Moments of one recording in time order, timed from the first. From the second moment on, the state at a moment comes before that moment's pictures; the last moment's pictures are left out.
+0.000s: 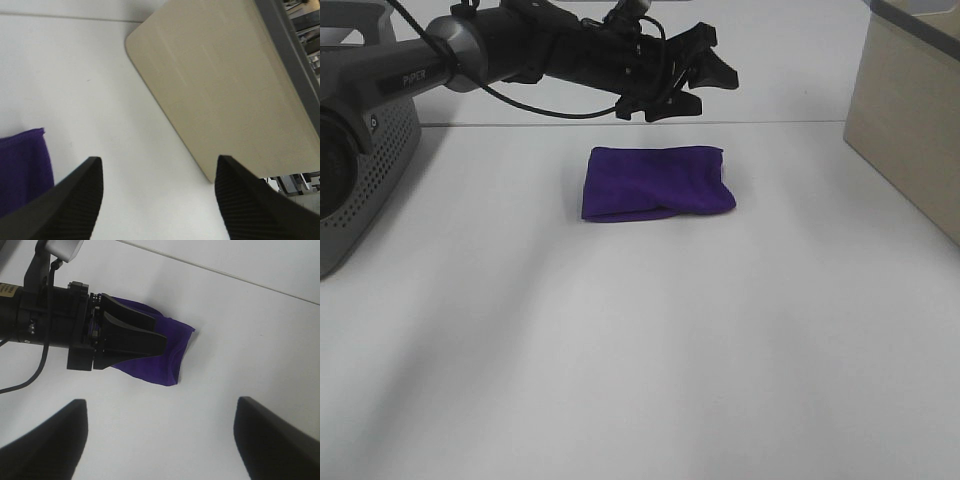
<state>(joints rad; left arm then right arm) -0.43 2.61 -2.32 -1.19 0.70 0.45 0.23 1.88 -2.04 0.25 1.22 -0.17</state>
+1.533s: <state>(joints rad) 0.07 1.39 -1.45 0.01 1.20 0.05 -0.02 1.19 -1.45 0.05 1.21 0.02</state>
